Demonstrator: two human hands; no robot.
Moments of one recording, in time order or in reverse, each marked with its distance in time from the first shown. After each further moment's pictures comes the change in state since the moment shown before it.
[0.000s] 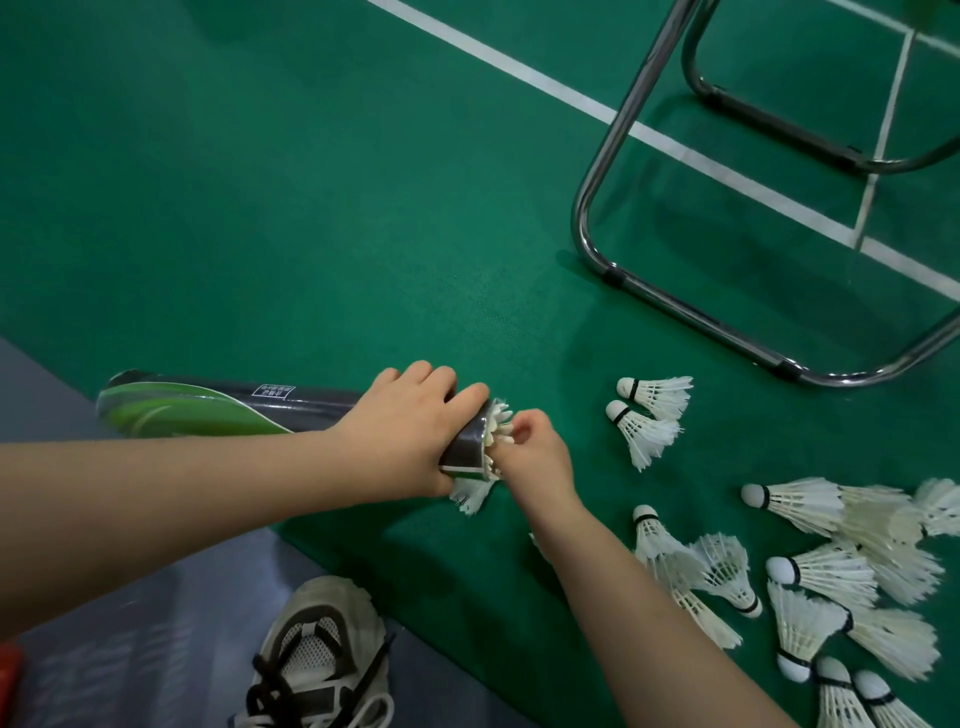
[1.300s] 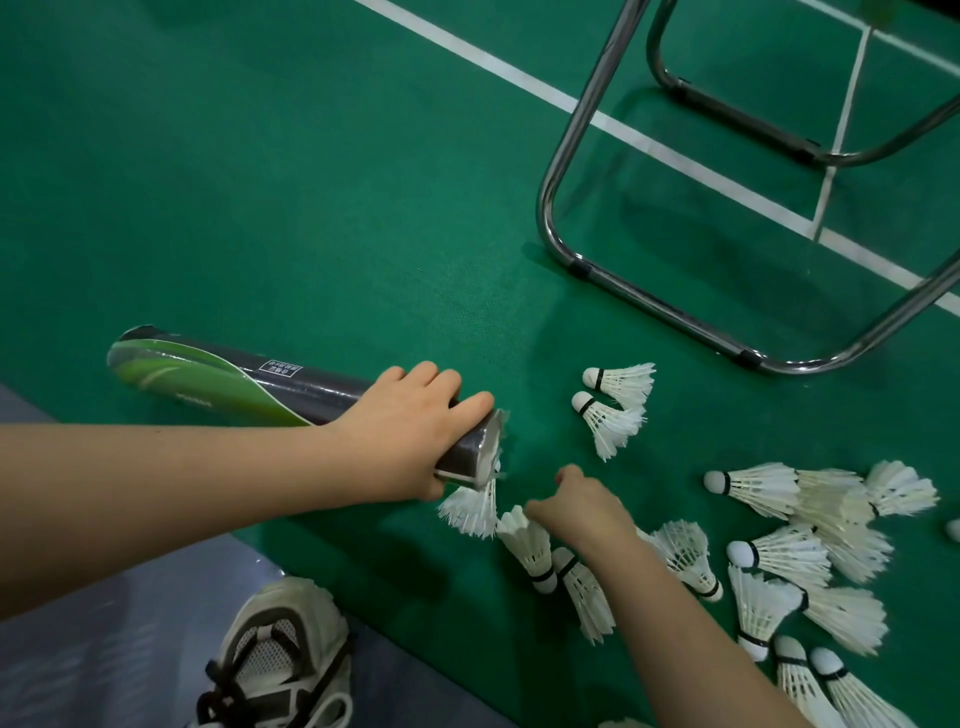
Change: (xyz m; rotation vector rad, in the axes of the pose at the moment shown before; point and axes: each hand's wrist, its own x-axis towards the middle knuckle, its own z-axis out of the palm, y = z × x) left_hand 0.020 0.030 -0.007 0.118 -0.040 0.108; right_hand 0.002 0.055 -0.070 -0.782 -0.194 0.331
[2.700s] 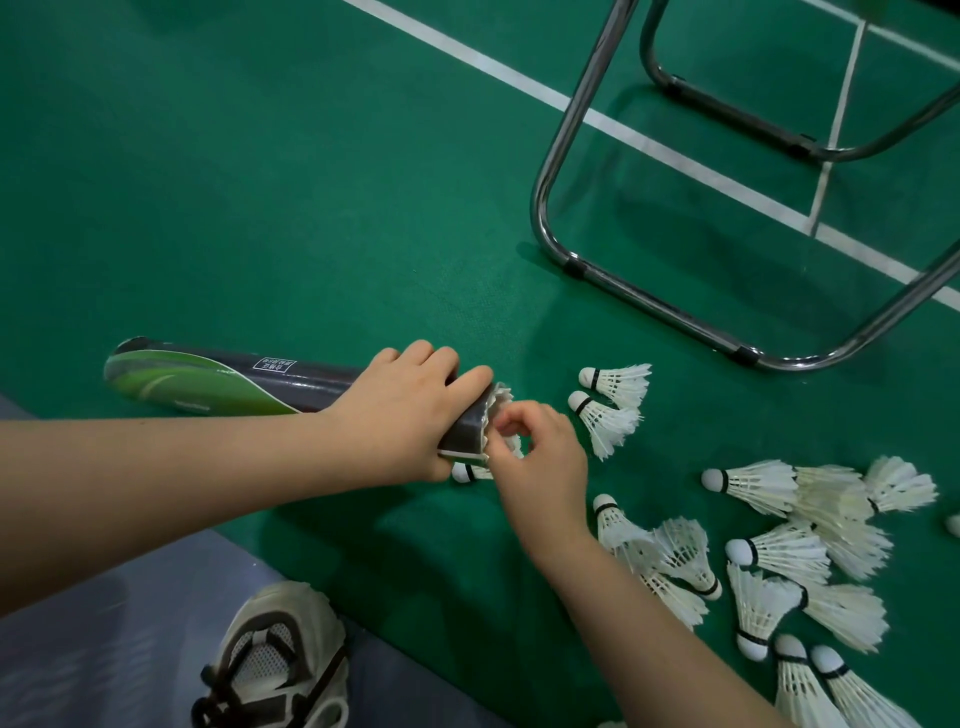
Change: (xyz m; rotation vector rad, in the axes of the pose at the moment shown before) left_hand 0.006 -0.002 -0.011 -0.069 0.075 -0.049; right_hand -0.035 -0.048 0.001 0.636 0.685 -0.621
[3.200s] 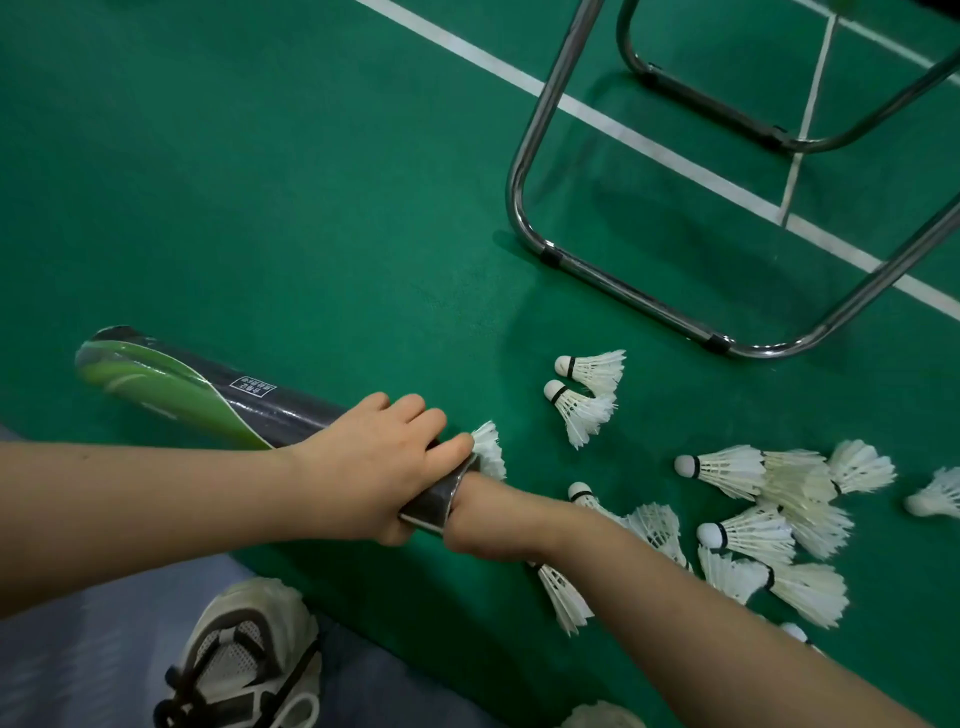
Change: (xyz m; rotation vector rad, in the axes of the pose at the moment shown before) left_hand -0.021 0.012 0.019 0.109 -0.041 0.251; right_hand 0.001 -0.027 -0.030 -0.078 -1.161 -0.053
